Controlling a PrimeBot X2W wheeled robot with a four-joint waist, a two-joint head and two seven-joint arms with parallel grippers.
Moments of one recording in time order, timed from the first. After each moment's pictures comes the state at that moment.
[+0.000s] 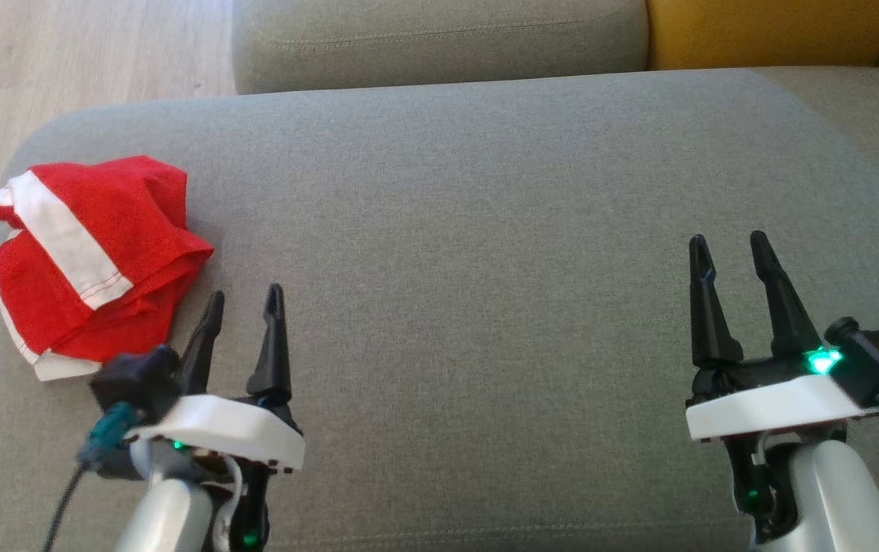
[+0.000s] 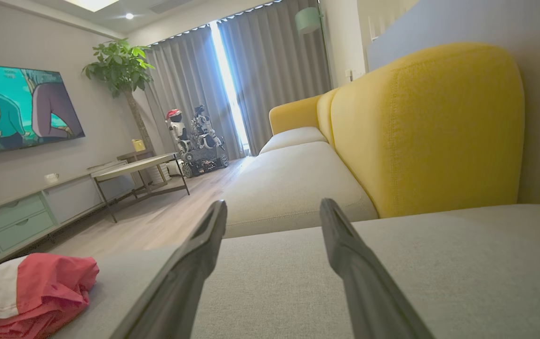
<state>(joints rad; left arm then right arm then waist) -0.06 0.16 -0.32 0.01 -0.48 0.20 -0.13 -0.07 -0.04 0.08 0.03 0.29 0.13 -0.13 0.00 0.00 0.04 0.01</state>
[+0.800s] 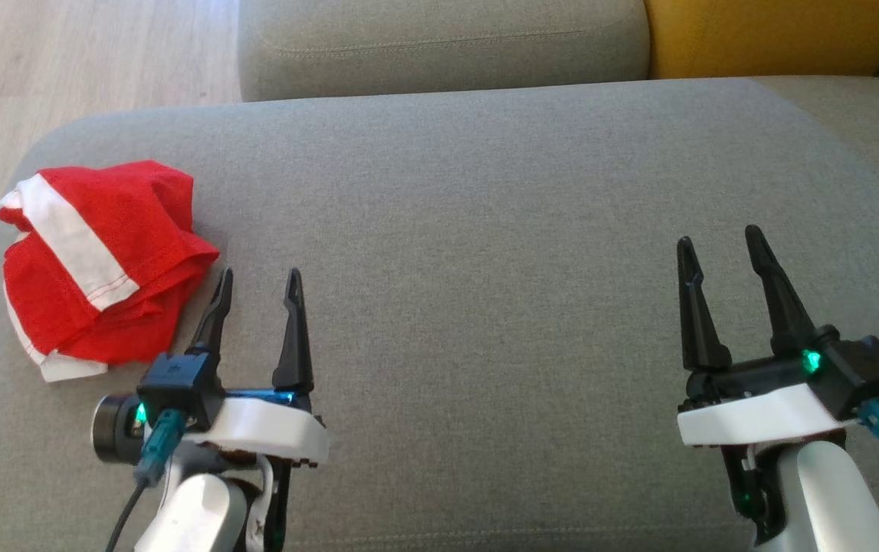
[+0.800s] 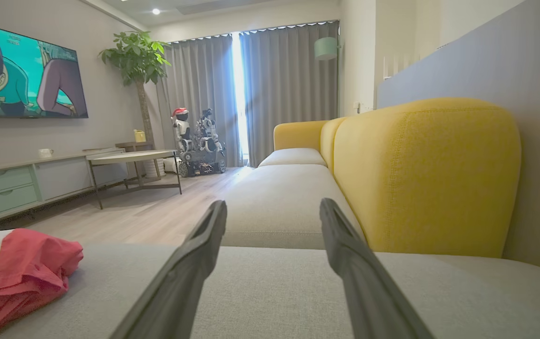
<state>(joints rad) -0.10 0.22 -0.47 -0.02 -0.33 0.37 -0.20 -0.07 -0.04 0.09 0.03 0.11 0.13 -0.20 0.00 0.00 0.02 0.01</state>
